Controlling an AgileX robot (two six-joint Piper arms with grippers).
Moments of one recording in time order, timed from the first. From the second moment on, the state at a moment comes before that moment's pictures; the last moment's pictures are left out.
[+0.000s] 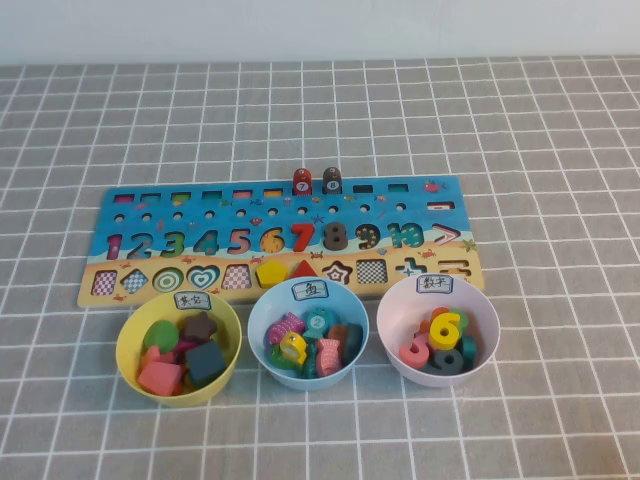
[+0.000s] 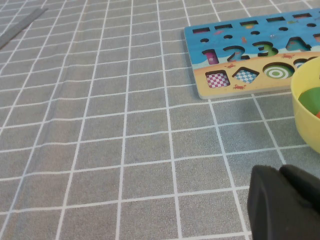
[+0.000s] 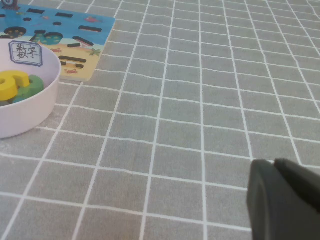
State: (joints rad) right arm 0.12 -0.01 0.03 -0.01 0.37 -0.05; left arm -0.02 -0.01 0.03 0.00 0.37 0.08
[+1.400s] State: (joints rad) right arm 0.12 -0.01 0.03 0.58 0.19 -0.05; left arm -0.02 -0.01 0.03 0.00 0.37 0.08
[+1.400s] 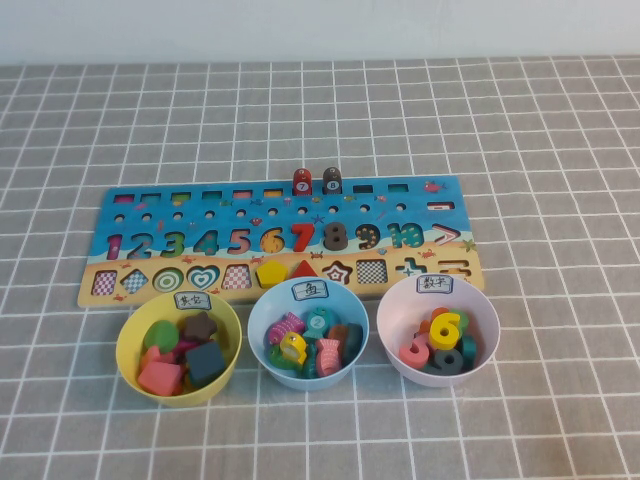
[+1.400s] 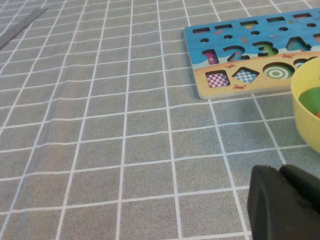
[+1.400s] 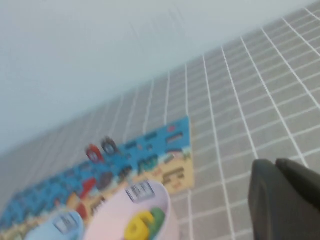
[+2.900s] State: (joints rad) right arm 0.32 1.44 -1.20 0.32 1.00 0.03; left arm -0.02 -0.01 0.03 0.00 0.37 0.08
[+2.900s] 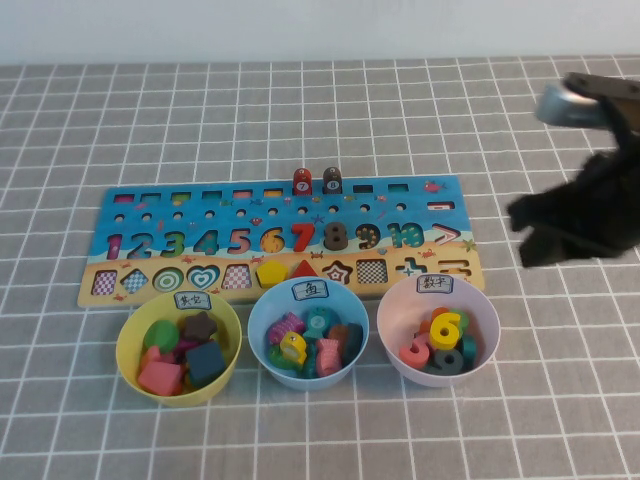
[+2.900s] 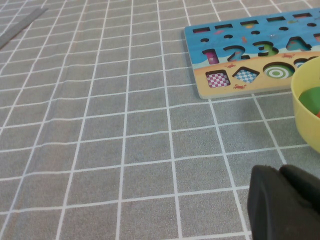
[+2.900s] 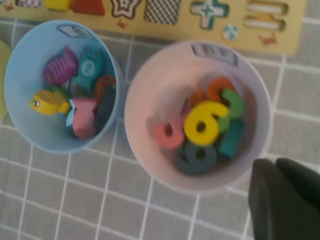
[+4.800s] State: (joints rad) right arm 0.57 2.38 -2.26 0.12 1.23 0.37; left arm -0.02 -0.01 0.03 0.00 0.37 0.08
